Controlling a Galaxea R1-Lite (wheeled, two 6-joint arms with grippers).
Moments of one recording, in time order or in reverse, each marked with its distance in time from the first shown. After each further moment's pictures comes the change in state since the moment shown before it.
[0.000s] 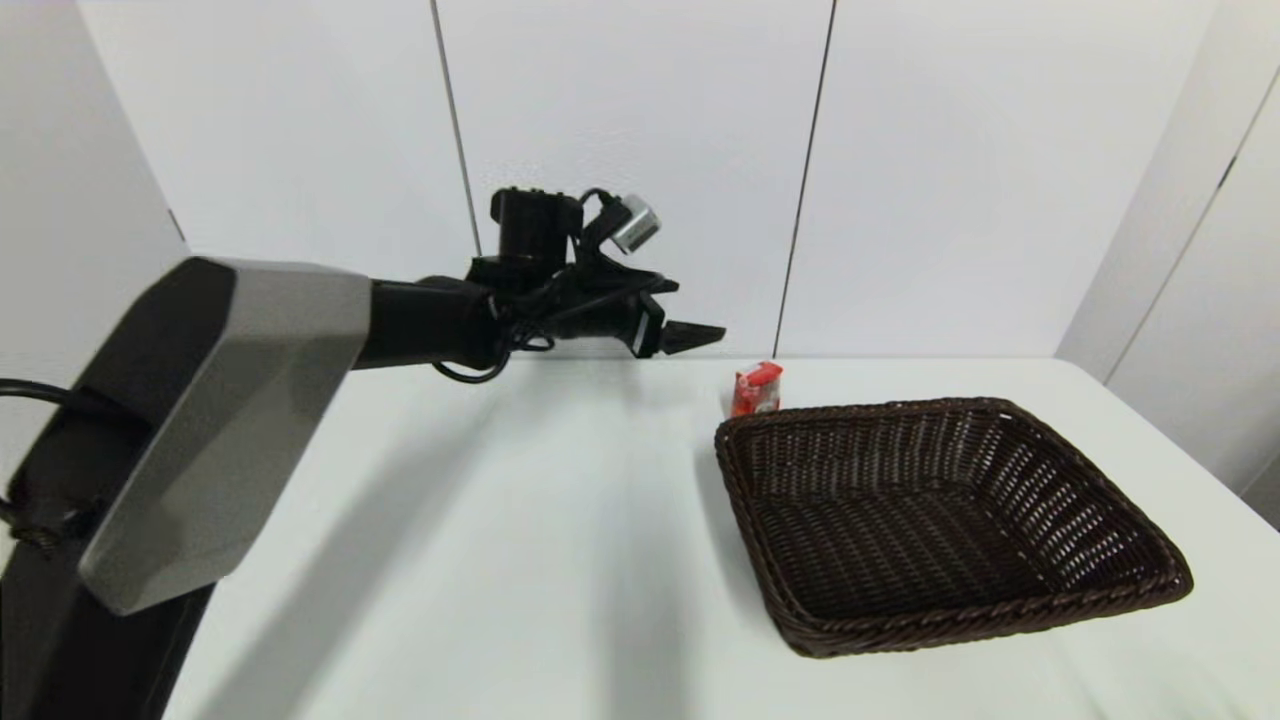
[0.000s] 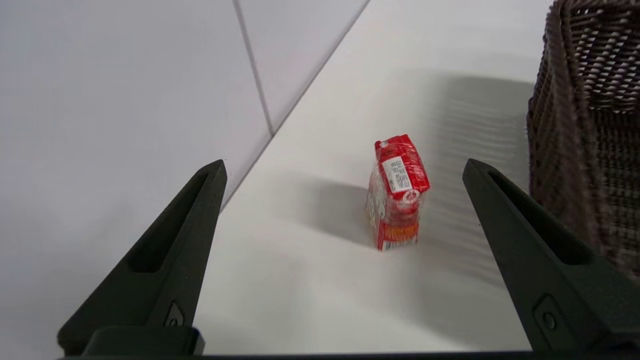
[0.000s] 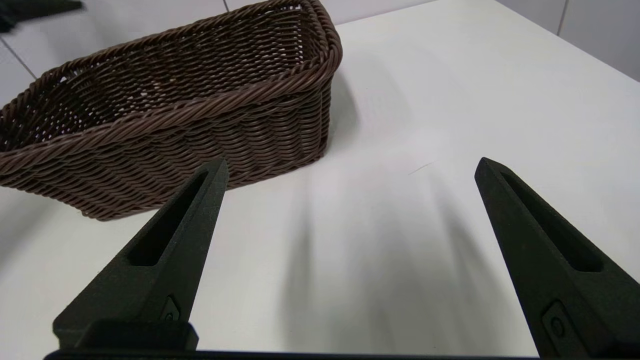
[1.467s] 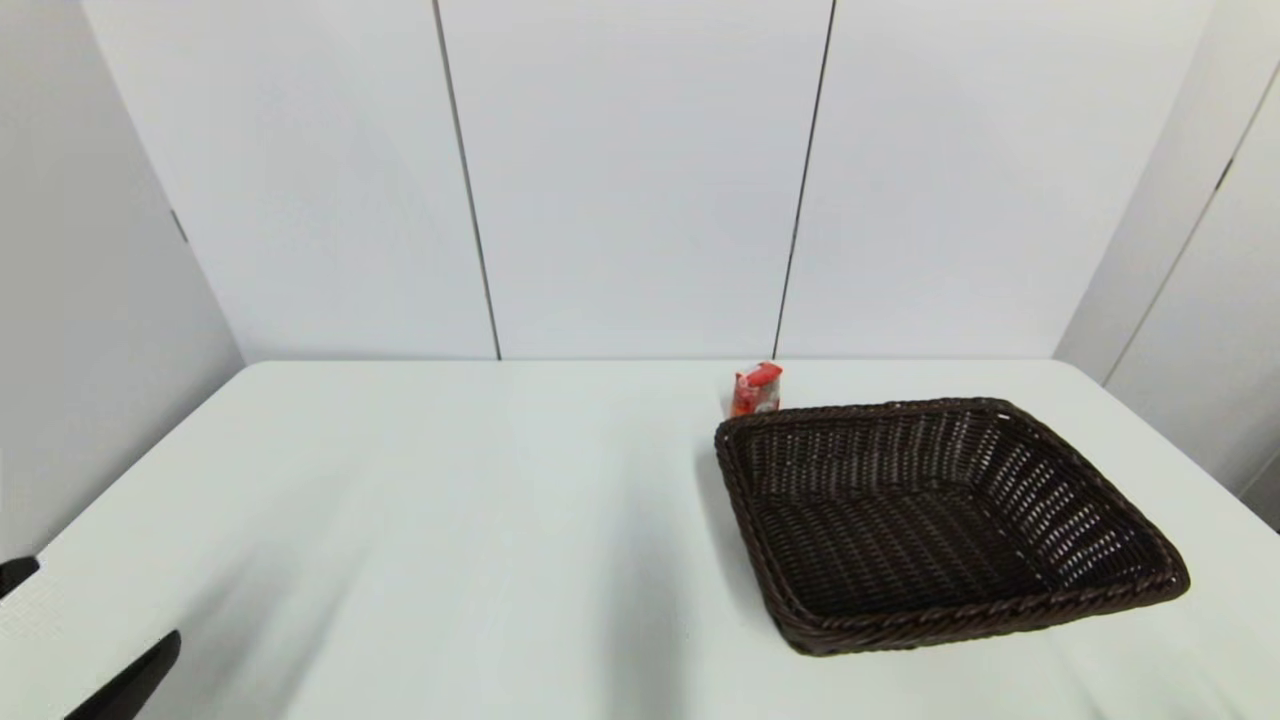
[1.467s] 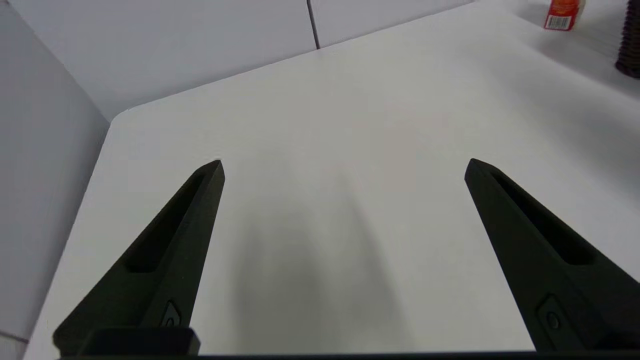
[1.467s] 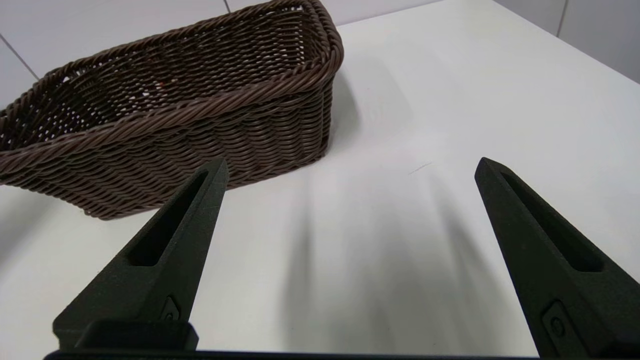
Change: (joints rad) left arm 0.503 -1.806 1.709 -0.061 0.380 -0.050; right arm 0.000 0.000 0.000 0.000 0.000 0.000
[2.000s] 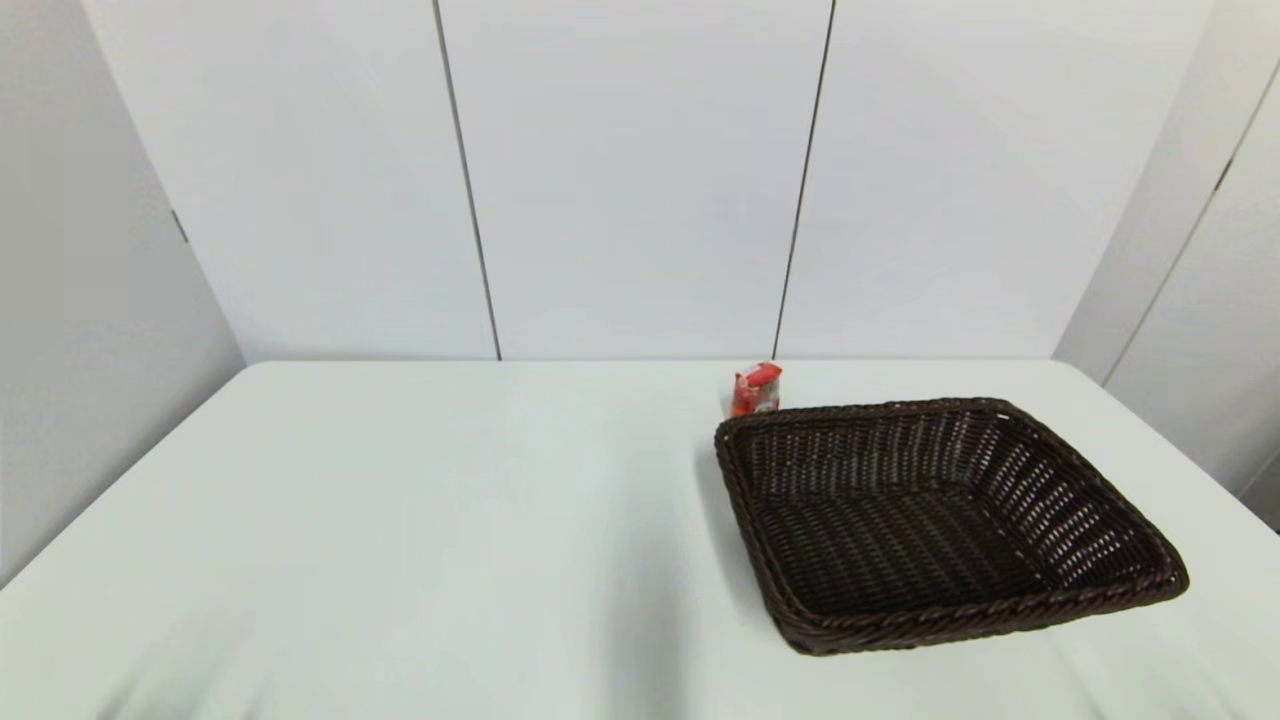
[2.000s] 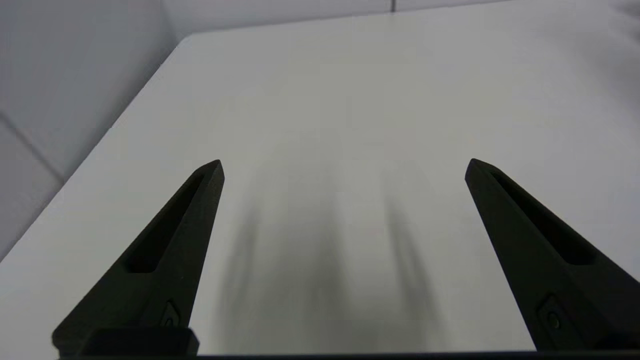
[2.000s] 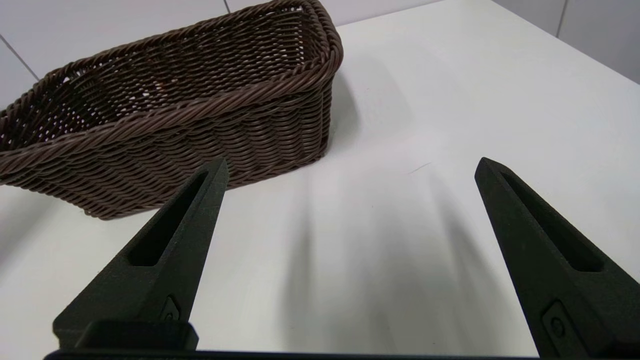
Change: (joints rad) left arm -0.014 -0.451 0.175 0.224 0.243 -0.114; right arm 0.000 0.000 0.000 0.000 0.000 0.000
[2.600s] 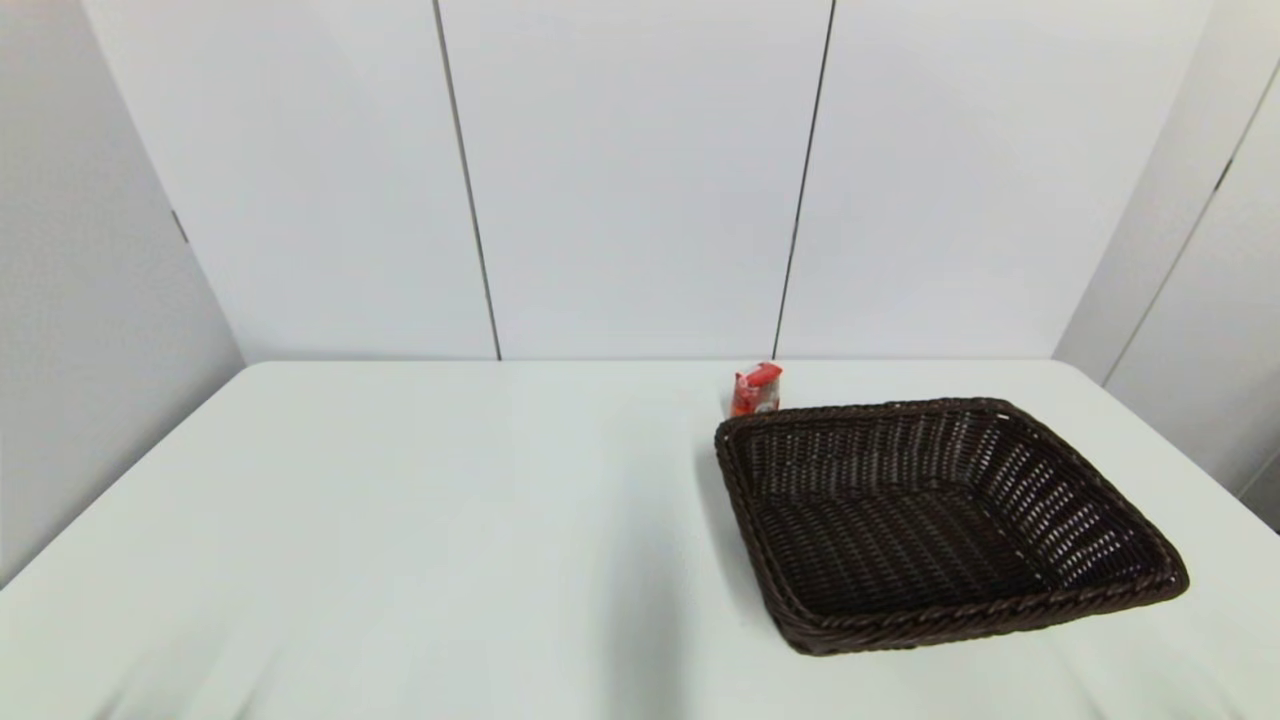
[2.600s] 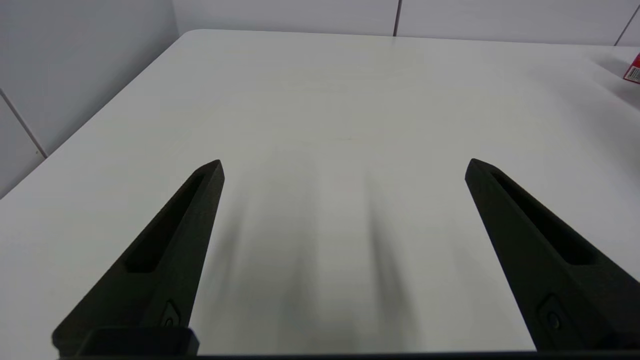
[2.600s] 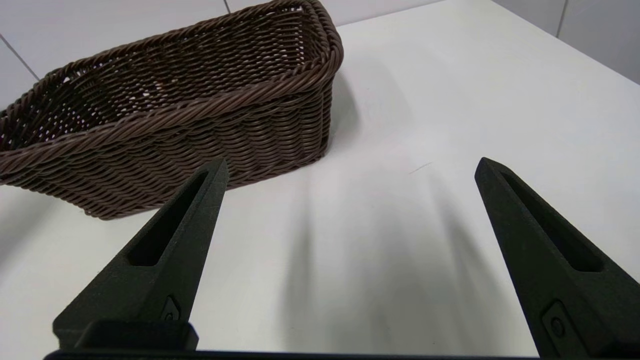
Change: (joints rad) left arm -0.004 -0.058 0.011 -0.003 0.022 -0.130; right arm 0.000 0.000 0.000 0.000 0.000 0.000
